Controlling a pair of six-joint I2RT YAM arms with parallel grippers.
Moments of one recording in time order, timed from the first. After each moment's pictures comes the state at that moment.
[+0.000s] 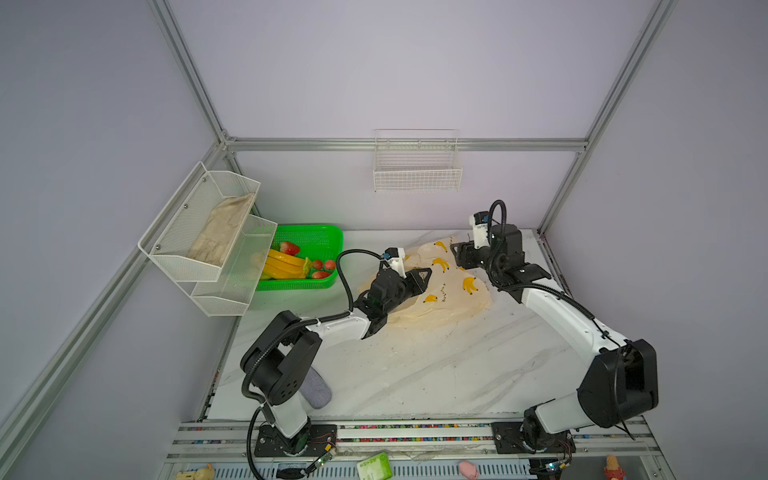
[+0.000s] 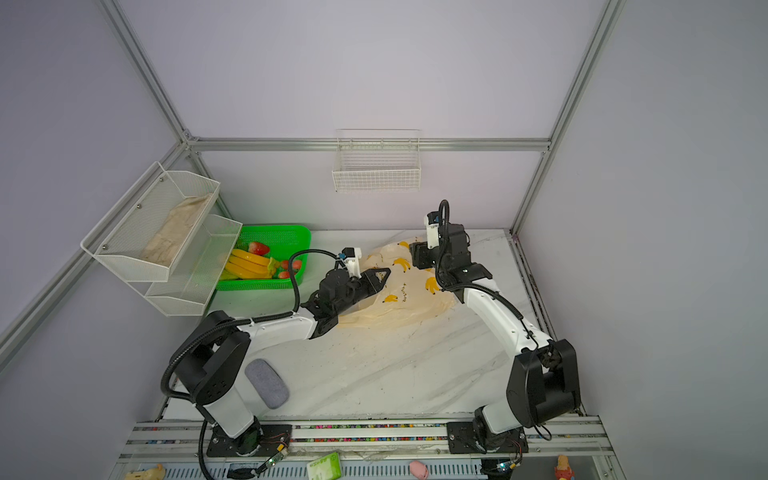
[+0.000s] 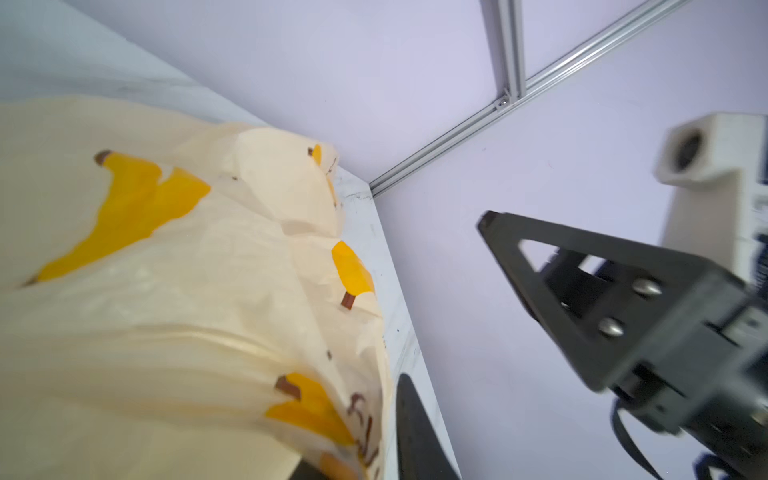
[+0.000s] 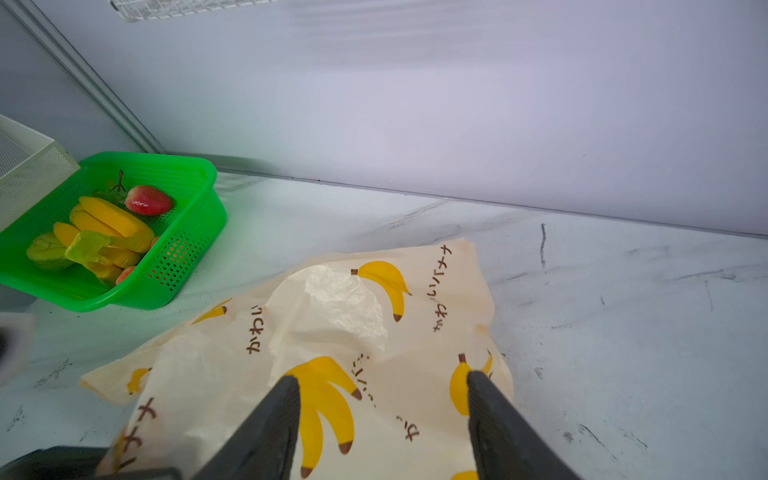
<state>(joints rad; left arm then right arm) -0.69 1.75 0.99 0.59 0.08 -0.95 0.33 1.44 1.18 -0.16 -0.09 0.17</state>
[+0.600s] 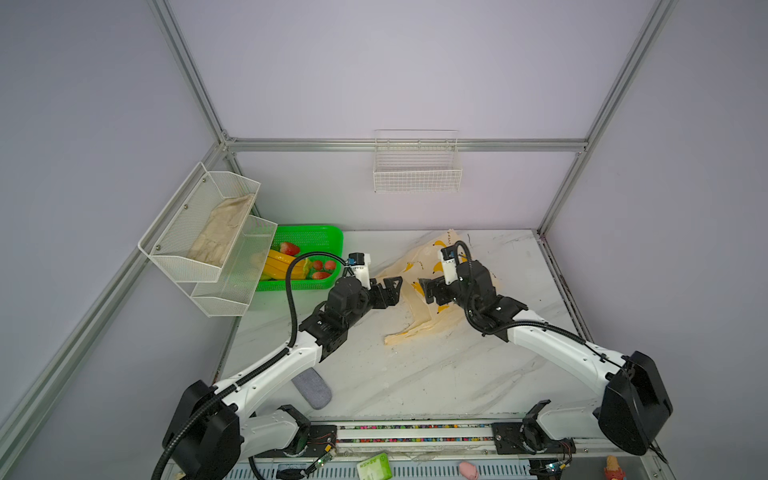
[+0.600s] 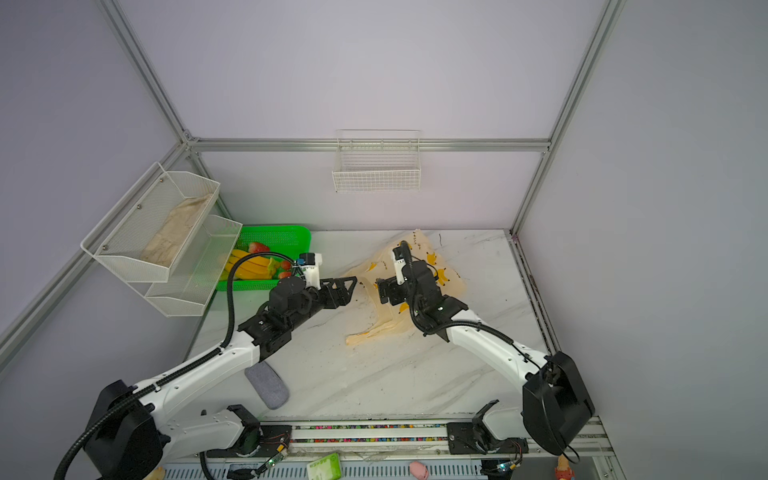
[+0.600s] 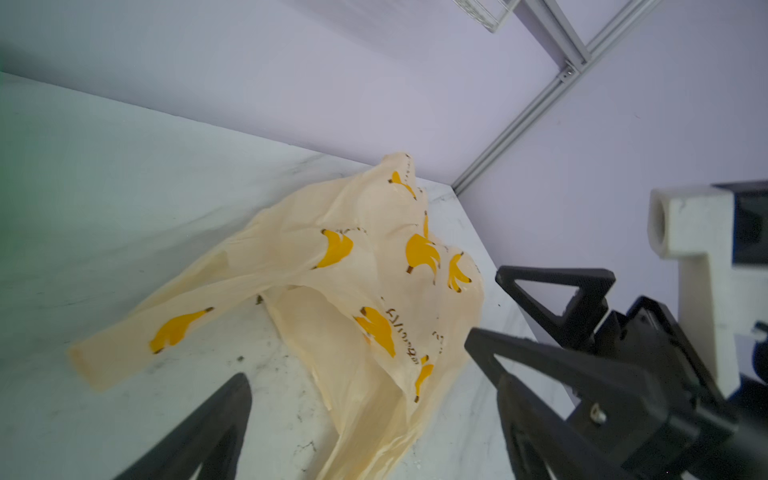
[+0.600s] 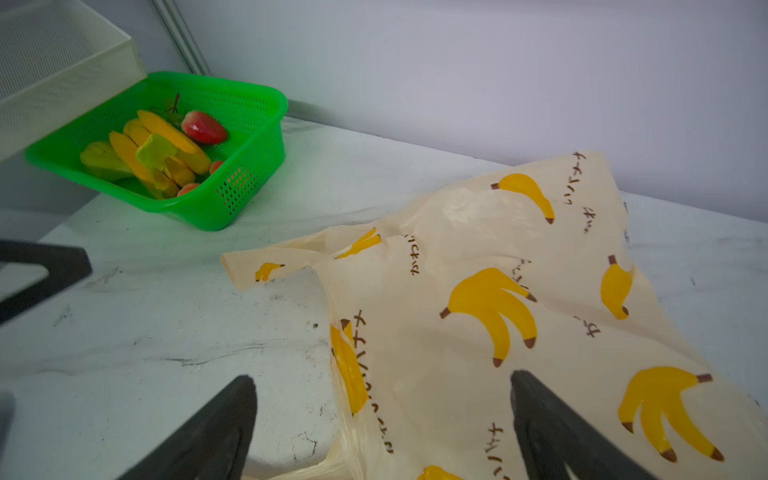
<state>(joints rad) -0.56 1.17 0.80 0.08 -0.05 -0.58 0.71 1.40 0.97 -0.04 0.19 0.16</state>
